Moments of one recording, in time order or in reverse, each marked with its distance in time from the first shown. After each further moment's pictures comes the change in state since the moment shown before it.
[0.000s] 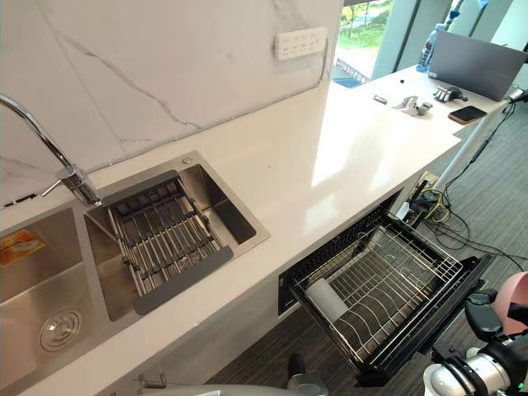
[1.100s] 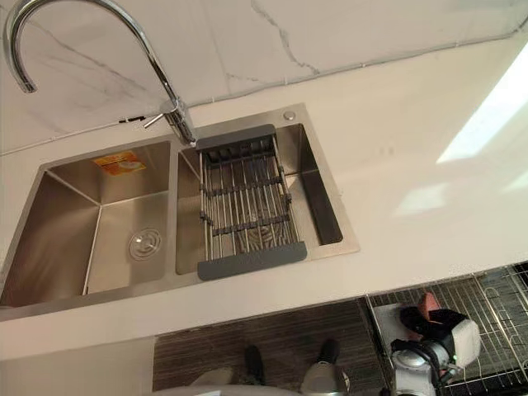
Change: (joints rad) left arm -0.047 -0.021 0.010 -0.087 -0.105 0.023 -0.065; right arm -0.266 -0.189 0.053 0.645 -0.034 0.140 0.056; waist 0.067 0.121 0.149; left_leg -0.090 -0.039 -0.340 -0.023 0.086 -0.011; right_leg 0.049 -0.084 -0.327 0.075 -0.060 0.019
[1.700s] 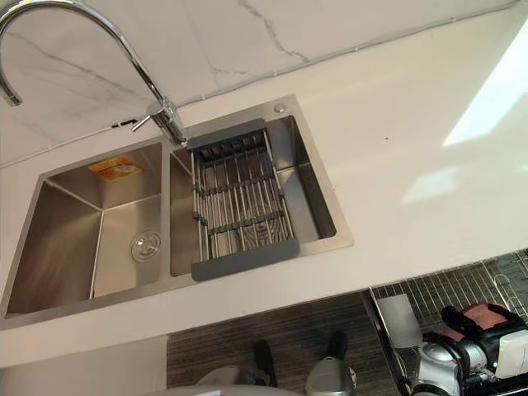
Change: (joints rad) left arm -0.018 0.004 -0.019 0.000 0.004 0.019 -0.036; right arm -0.041 -0.024 -0.132 -0.088 0.036 -0.136 -0.138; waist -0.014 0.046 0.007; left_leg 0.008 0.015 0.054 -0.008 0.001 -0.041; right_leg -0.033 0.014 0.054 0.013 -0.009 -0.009
